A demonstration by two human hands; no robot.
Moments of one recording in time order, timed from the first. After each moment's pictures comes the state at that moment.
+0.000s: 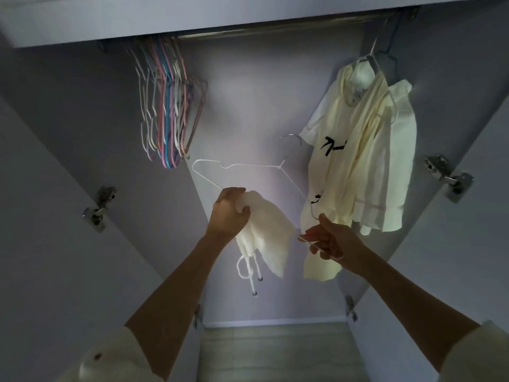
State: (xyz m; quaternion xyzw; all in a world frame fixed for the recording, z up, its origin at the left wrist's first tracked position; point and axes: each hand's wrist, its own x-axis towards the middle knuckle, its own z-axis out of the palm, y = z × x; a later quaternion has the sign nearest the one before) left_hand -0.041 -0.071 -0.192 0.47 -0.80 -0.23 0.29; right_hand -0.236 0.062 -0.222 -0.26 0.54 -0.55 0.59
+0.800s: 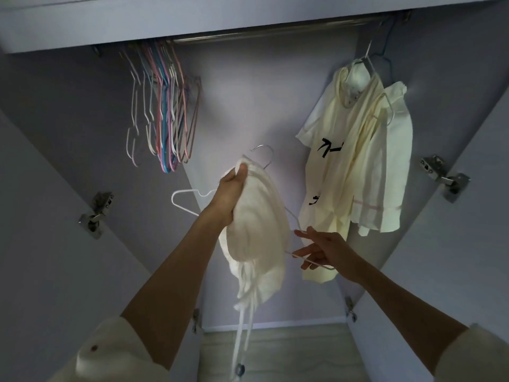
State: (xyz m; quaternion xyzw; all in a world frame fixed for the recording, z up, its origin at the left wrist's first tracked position) left_hand -0.061 -0.078 -0.136 0.44 -0.56 -0.62 0.34; right_hand -0.220 0.069 -0.222 -0.37 0.61 -0.48 0.52
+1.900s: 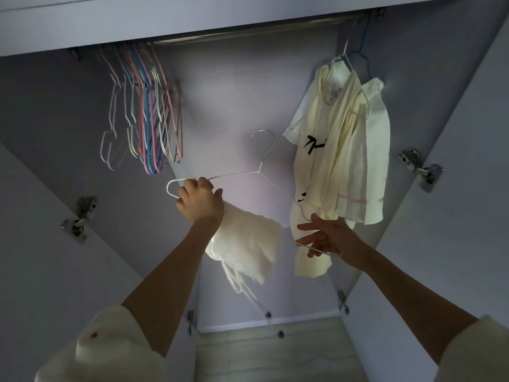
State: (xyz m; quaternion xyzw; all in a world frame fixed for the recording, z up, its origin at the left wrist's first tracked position) left_hand -0.057 -0.084 -0.174 0.64 -0.71 -0.10 0.26; right_hand -0.248 0.088 -0.205 -0.34 0.60 -0.50 0.52
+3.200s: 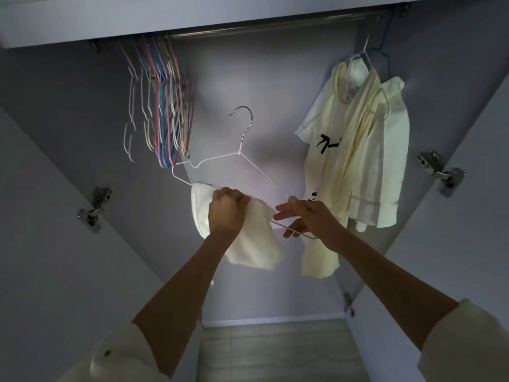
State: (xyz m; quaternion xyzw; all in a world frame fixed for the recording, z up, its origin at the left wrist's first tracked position) left_hand -0.053 -0.066 -0.190 0.52 -0.79 -0.16 0.28; right_hand -0.203 0.044 -0.174 -0.44 0.62 -0.47 0.44
